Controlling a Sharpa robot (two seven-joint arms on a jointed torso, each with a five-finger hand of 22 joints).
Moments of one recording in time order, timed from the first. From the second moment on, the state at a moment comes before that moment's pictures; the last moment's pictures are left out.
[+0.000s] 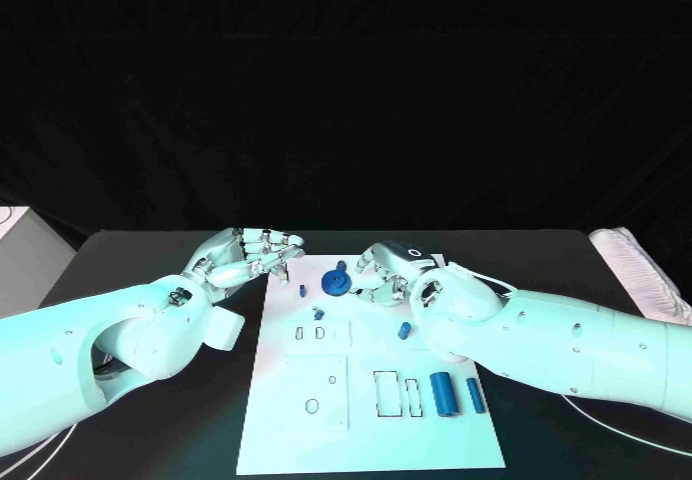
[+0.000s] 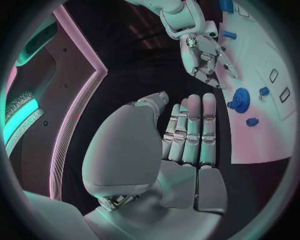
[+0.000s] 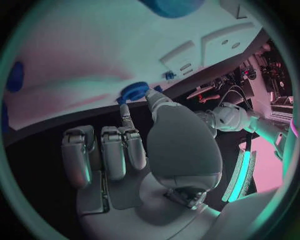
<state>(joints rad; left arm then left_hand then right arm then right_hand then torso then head) 1.22 -1.02 -0.01 1.69 -0.15 -0.27 0.35 1.49 -0.22 0.42 0.27 0.18 0.90 0.20 0.25 0.23 1.15 0.13 0.10 0.10 1.00 0.06 0.90 0.66 0.17 0.86 0.16 1.00 0.62 1.28 -0.57 -0.15 1.41 -1.53 -0.52 -0.32 1.27 -0.22 0.25 0.28 0.22 0.96 0.16 0.15 0.30 1.47 0.07 1.57 1.31 1.47 0.00 1.57 1.31 0.01 1.46 0.10 1.57 1.31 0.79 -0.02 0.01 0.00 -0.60</state>
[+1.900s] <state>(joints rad) 1.22 -0.98 -0.01 1.65 -0.15 -0.26 0.35 1.49 -0.22 0.43 0.26 0.18 0.90 0.19 0.25 0.23 1.15 0.13 0.10 0.10 1.00 0.06 0.90 0.66 0.17 0.86 0.17 1.00 0.63 1.27 -0.82 -0.15 1.29 -1.23 -0.43 -0.01 1.44 -0.24 0.33 0.19 0.22 0.94 0.16 0.14 0.29 1.47 0.08 1.55 1.31 1.47 0.00 1.57 1.31 0.01 1.46 0.10 1.57 1.31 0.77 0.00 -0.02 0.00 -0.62</state>
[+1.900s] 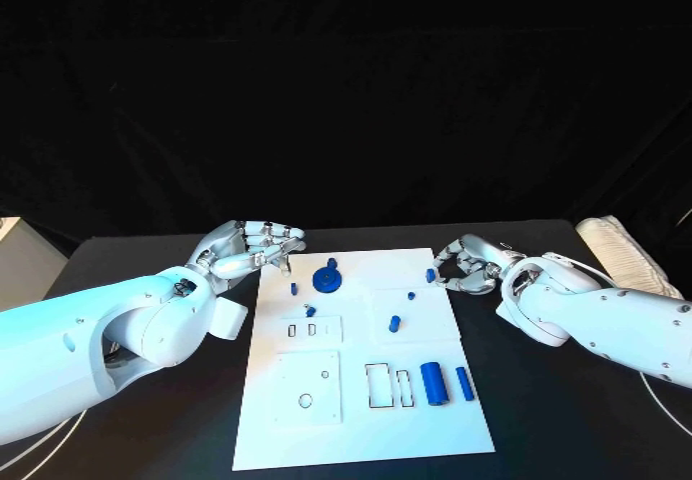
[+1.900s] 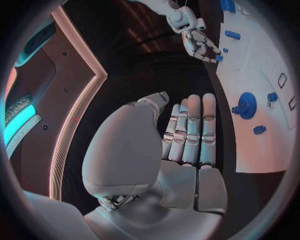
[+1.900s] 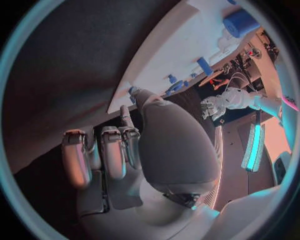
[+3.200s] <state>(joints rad) 1.22 -0.98 -0.01 1.65 -0.16 -0.26 0.35 1.49 -0.22 0.43 0.26 0.18 0.90 0.19 0.25 0.23 1.15 0.13 0.10 0.10 1.00 0.06 0.90 0.66 0.17 0.86 0.17 1.00 0.63 1.27 -0.78 -0.15 1.27 -1.21 -0.43 -0.01 1.44 -0.21 0.40 0.17 0.22 1.01 0.14 0.16 0.29 1.47 0.06 1.56 1.31 1.46 -0.02 1.57 1.31 0.01 1.47 0.09 1.57 1.31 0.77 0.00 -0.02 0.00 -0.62</state>
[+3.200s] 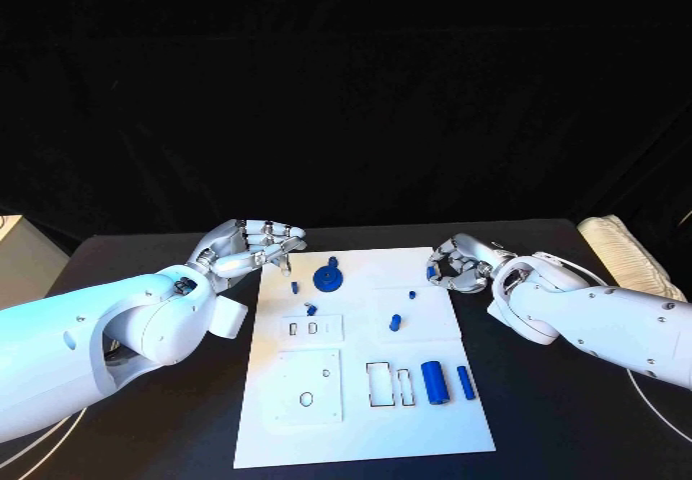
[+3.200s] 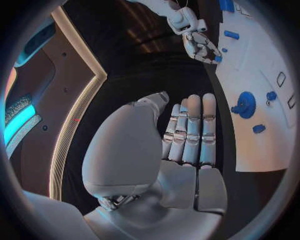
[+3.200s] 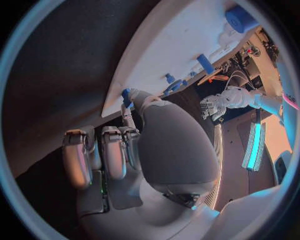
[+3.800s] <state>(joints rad) 1.22 -0.98 -0.01 1.65 -0.16 -0.26 0.35 1.49 -0.22 0.43 0.26 0.18 0.90 0.19 0.25 0.23 1.15 0.13 0.10 0.10 1.00 0.06 0.90 0.66 0.17 0.86 0.17 1.00 0.63 1.26 -0.77 -0.15 1.27 -1.21 -0.43 -0.01 1.42 -0.19 0.42 0.17 0.21 1.04 0.12 0.19 0.29 1.47 0.05 1.57 1.31 1.46 -0.03 1.57 1.31 0.01 1.46 0.08 1.57 1.31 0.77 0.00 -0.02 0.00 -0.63</state>
